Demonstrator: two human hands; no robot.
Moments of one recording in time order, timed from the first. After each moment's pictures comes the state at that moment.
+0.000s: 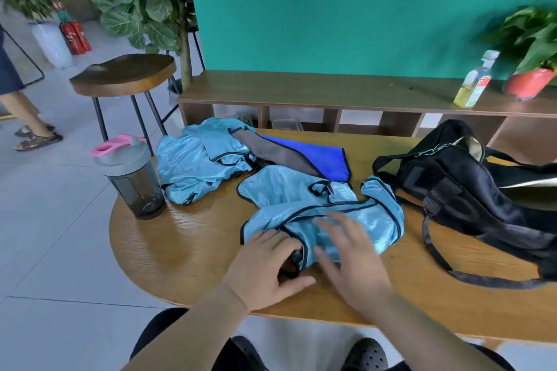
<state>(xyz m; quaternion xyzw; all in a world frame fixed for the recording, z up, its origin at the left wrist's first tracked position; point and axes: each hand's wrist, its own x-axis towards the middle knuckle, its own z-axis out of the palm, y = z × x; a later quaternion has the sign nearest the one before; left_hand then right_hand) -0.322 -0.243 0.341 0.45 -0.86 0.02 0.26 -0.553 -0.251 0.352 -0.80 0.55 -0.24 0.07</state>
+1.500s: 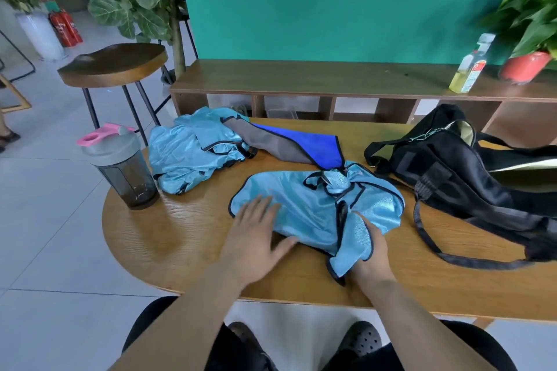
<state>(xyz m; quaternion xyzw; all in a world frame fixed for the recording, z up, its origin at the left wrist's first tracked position) -0.329 -0.251 0.355 0.59 -0.79 -0.06 0.13 -0.567 -0.245 0.351 -0.40 0.54 -0.54 0.50</state>
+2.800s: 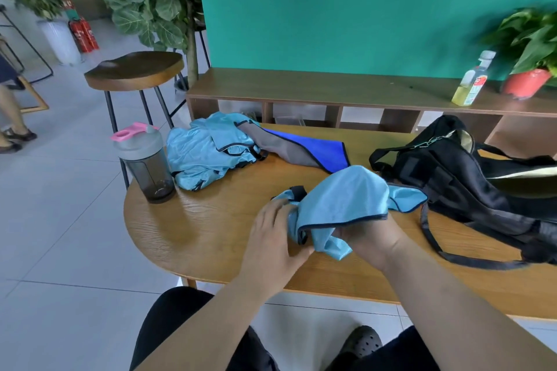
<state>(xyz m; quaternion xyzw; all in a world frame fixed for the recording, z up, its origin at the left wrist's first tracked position) -0.349 -0.211 0.365 0.59 -0.74 -0.10 0.32 -0.549 -0.239 0.441 -0.41 0.36 -0.48 0.69</state>
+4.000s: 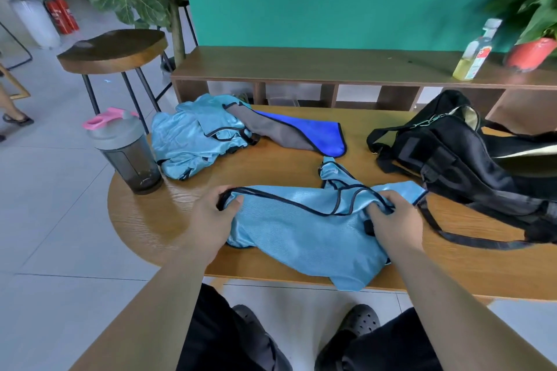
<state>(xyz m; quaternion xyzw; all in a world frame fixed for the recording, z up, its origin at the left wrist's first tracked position) -0.271 -0.252 0.355 0.64 -0.45 -0.37 0.51 -0.612 -0.261 0.366 -0.50 0.74 -0.38 0.24</state>
